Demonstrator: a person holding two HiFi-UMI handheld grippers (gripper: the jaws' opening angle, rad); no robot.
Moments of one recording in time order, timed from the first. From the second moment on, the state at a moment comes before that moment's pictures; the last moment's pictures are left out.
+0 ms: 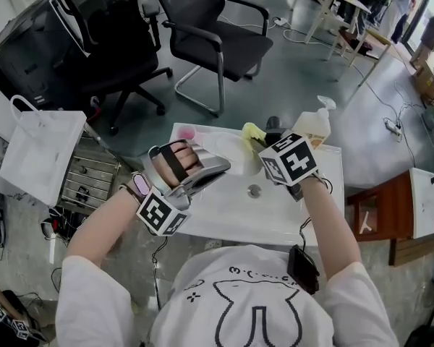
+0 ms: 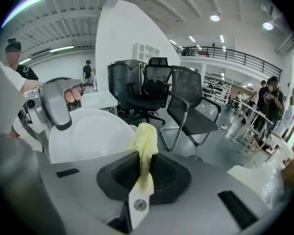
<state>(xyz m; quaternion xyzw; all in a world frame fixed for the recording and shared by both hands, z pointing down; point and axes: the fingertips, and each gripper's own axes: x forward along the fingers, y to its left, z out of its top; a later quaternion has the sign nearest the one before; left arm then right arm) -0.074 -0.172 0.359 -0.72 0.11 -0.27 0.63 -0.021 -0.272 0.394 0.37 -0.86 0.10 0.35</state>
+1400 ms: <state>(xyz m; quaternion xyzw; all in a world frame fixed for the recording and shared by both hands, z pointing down) -0.075 -0.165 0.360 -0.70 0.09 -0.28 0.65 -0.037 -0.276 0.384 0.35 -0.87 0.15 0.31</state>
